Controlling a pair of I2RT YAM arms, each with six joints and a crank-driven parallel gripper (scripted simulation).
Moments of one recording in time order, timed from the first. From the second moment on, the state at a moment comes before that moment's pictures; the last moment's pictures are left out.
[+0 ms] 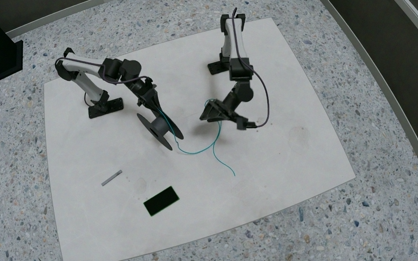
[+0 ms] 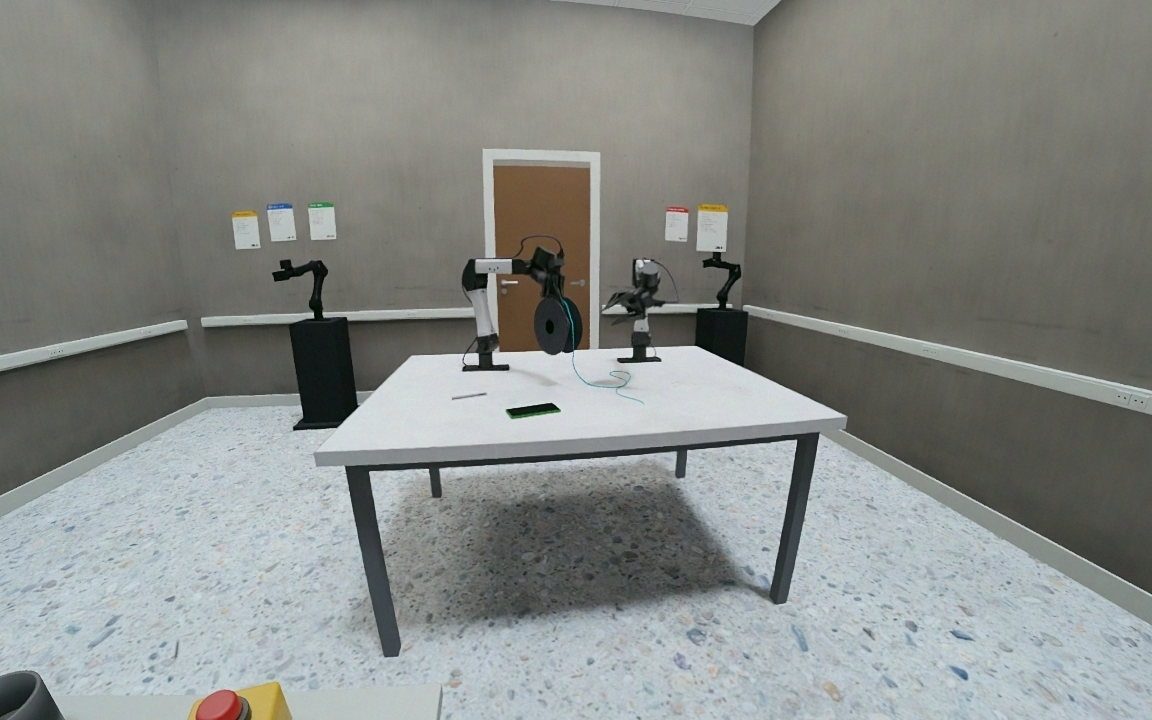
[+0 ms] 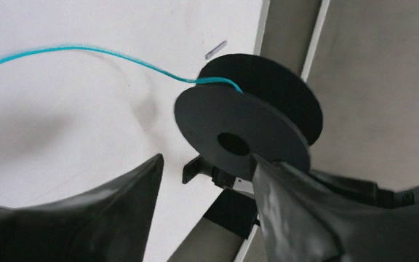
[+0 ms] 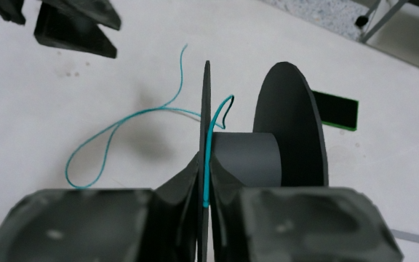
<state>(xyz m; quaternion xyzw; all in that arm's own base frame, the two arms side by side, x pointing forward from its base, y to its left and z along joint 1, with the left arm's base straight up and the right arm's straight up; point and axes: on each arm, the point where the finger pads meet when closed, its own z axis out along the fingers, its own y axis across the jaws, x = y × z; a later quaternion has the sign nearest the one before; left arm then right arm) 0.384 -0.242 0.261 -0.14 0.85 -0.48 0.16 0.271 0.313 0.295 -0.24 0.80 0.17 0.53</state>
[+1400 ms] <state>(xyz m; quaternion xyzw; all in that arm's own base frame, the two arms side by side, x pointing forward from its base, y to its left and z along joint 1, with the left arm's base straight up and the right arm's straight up) 0.167 -0.213 0.529 0.30 0.62 -0.34 0.65 0.270 0.312 0.386 -0.25 0.82 0.14 0.50</state>
